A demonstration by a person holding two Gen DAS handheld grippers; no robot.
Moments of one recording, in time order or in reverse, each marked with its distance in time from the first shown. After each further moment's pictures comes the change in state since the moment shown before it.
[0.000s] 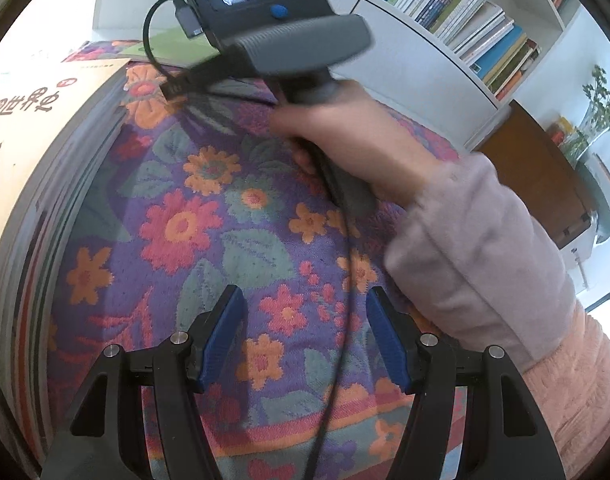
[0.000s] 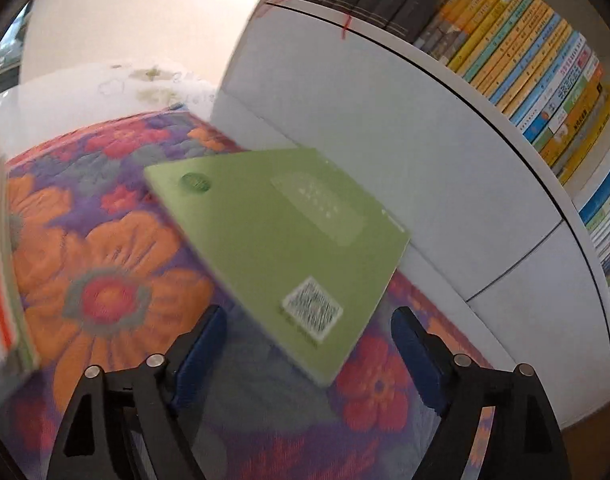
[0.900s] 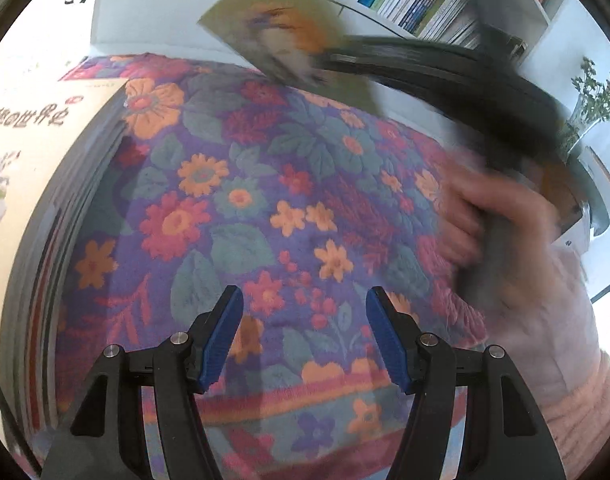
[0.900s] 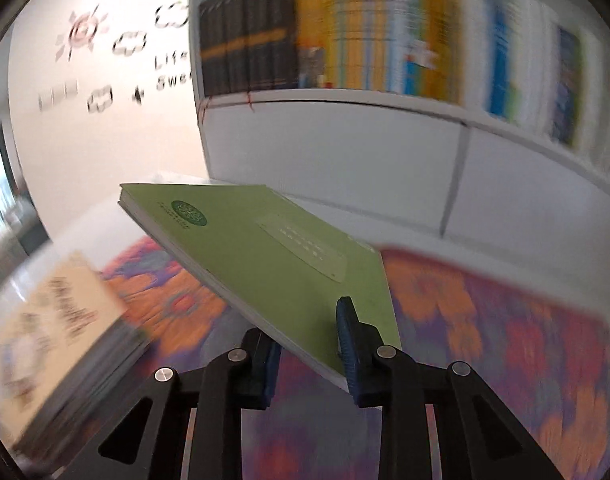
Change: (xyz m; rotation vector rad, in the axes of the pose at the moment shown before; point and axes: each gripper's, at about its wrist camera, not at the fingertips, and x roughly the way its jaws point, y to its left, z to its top) left arm -0.029 -0.006 -0.021 0.027 -0.024 0.004; right arm -0.136 -0.116 -0.080 0.497 -0.128 0.298
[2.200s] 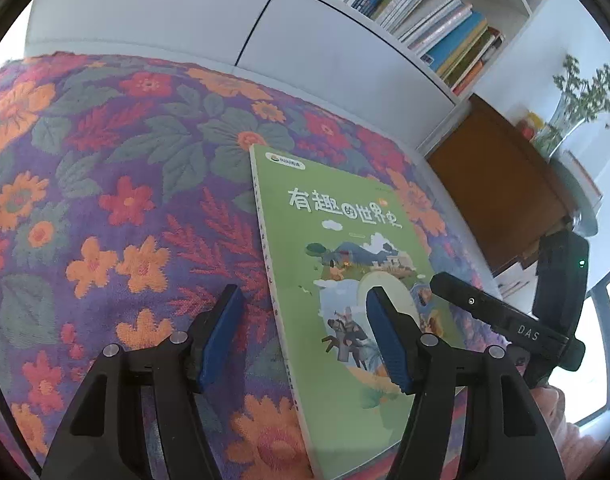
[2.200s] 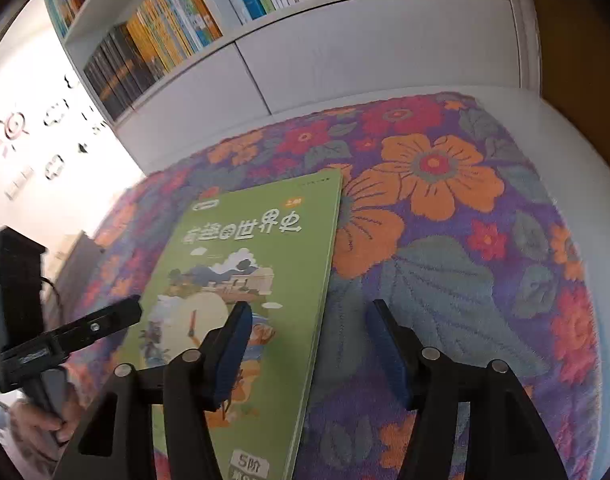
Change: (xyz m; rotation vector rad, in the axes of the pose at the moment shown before) left arm 0.089 -0.074 0.025 0.009 -0.043 -0.144; right arm -0.110 -0.184 -0.172 0.362 0.113 -0.011
